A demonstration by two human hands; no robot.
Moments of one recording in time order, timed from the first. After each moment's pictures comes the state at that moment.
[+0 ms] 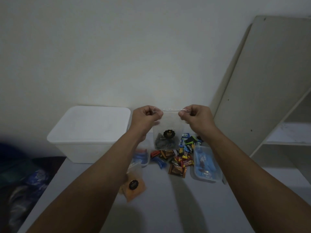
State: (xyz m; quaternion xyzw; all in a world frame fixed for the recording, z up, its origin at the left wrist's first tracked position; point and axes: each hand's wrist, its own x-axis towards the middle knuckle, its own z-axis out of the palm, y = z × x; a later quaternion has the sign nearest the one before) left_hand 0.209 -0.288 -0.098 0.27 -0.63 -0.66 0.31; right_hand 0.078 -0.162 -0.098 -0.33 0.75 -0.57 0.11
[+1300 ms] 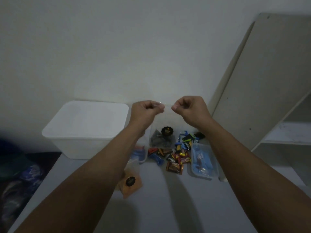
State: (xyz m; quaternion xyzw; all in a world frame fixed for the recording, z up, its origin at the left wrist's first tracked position) left_hand 0.209 -0.284 -0.088 0.27 -0.65 -0.62 0.35; right_hand 0.085 -0.176 -0.076 -0.41 0.78 -0.47 0.07
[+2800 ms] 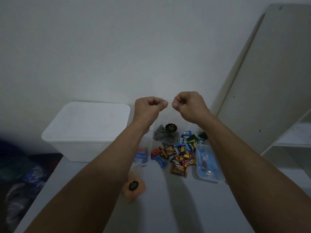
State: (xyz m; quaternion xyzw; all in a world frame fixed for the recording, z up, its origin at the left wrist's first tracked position) left_hand 0.185 -0.303 -0.092 0.28 -0.67 -0.59 0.35; right_hand 0.073 -0.204 -0.075 -0.42 0.82 -0.39 0.05
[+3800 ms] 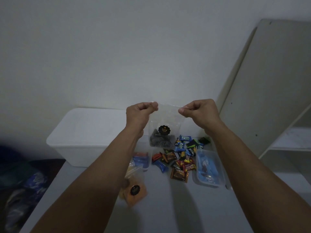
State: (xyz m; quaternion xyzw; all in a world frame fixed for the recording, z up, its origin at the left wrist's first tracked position) left_hand 0.205 -0.312 -0.085 0.31 -0.58 -0.65 0.38; right_hand 0.074 -0.176 -0.068 -0.32 0.76 -0.55 0.11
